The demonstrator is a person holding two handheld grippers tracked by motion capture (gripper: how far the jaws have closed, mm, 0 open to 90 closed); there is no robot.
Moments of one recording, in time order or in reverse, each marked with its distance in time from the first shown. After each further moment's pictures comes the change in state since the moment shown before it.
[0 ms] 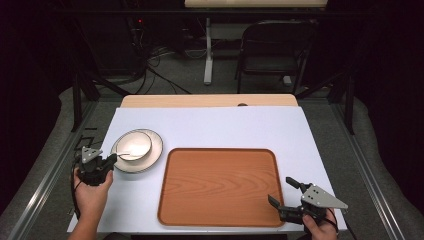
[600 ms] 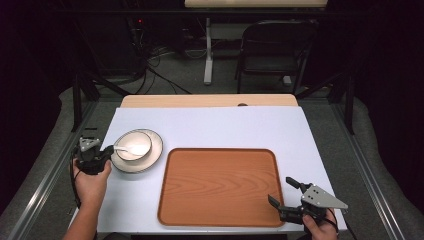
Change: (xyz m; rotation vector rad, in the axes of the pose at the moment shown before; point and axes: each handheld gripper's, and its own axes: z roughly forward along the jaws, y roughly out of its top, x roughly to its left) left arm 0.013 0.018 0.019 0.002 0.044 -0.042; right arm 0.000 0.000 0.000 0.000 0.000 -0.001
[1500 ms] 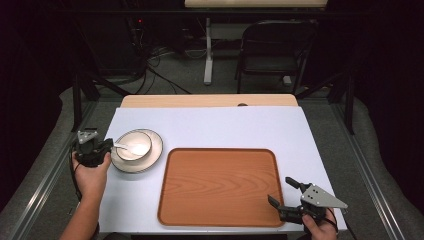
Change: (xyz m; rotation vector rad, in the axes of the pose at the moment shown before) left arm 0.003 0.017 0.002 -0.046 -0.001 -0.050; right arm 0.000 0.000 0.001 0.006 0.001 0.002
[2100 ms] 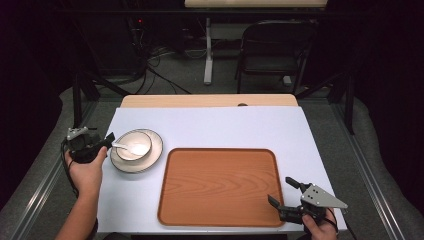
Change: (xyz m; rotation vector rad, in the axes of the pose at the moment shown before) left arm 0.014 0.008 -0.001 -0.055 -0.022 -0.140; right arm 0.000 0.000 0.000 0.000 -0.001 0.000
